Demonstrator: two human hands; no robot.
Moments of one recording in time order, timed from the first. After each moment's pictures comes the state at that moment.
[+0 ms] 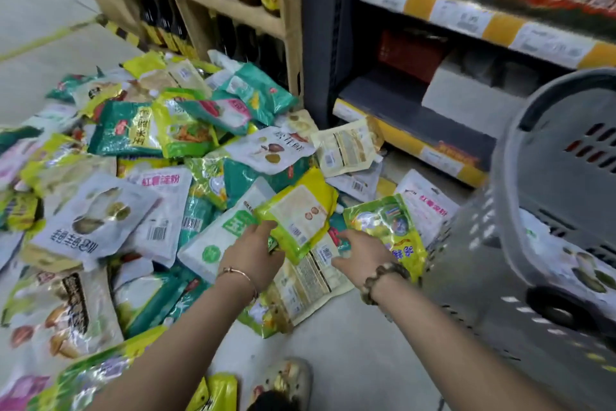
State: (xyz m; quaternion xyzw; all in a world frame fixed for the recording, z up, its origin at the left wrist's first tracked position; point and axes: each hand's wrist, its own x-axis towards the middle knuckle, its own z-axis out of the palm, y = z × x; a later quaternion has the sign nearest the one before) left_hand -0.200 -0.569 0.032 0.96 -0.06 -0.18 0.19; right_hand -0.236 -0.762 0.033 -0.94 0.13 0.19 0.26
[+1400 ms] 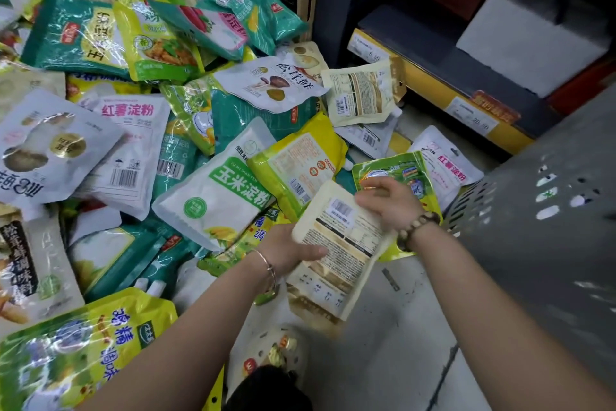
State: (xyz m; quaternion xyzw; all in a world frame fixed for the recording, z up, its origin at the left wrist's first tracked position) left_hand -0.221 -0.591 -0.067 0.66 0.12 -0.41 0.62; right_hand -0.205 -0.798 -0.044 -0.77 0.25 0.14 0.57
